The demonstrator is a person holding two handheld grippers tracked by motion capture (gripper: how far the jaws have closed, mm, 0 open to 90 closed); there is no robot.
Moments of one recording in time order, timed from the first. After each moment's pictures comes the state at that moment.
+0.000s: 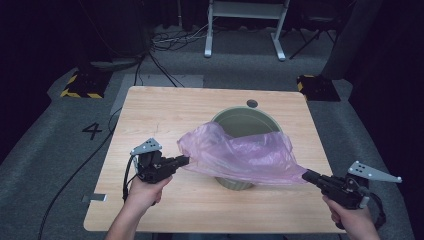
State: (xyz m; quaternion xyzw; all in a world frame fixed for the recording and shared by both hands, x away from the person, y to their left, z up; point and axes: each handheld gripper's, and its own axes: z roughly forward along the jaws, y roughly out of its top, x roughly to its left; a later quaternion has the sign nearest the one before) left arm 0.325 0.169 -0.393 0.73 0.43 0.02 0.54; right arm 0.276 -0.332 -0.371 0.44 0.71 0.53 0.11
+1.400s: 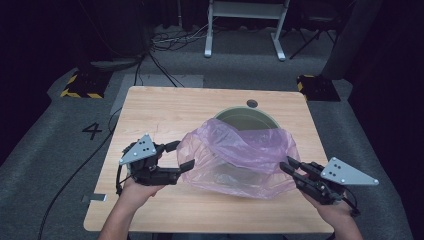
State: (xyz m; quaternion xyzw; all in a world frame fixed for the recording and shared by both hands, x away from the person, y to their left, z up) left arm 0.305 0.176 -0.342 0.73 0.28 0.13 0.61; right arm 0.276 -0.267 -0.339 0.27 0.74 0.56 0.25
